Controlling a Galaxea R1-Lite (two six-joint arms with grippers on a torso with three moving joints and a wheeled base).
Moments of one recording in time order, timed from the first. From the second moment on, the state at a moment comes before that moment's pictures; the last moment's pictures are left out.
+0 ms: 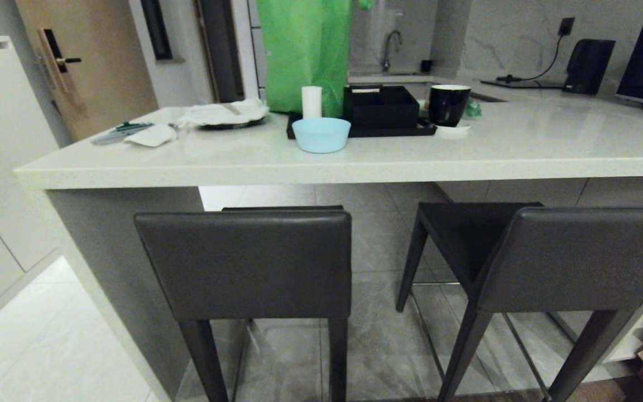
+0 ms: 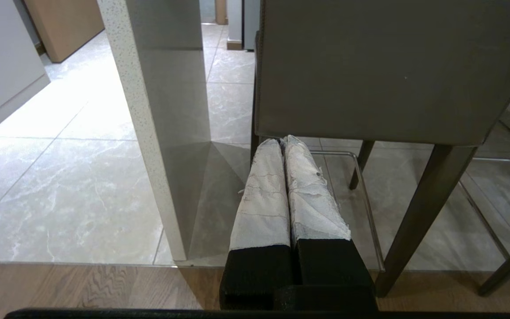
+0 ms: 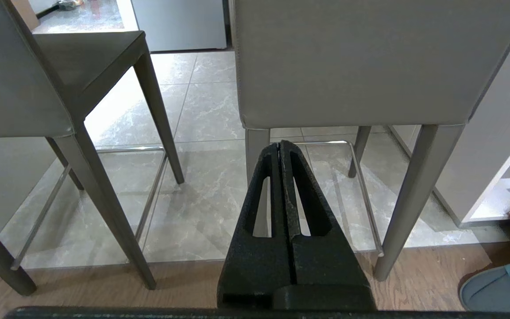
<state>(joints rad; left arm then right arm) 0.00 0.00 0.00 -0.01 0.00 -0.02 0.00 0.00 0.00 -0.01 0.00 0.01</state>
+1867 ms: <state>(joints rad) 0.00 0.00 0.00 -0.02 0.00 -0.02 0.00 0.00 0.00 0.00 0.01 -0.05</state>
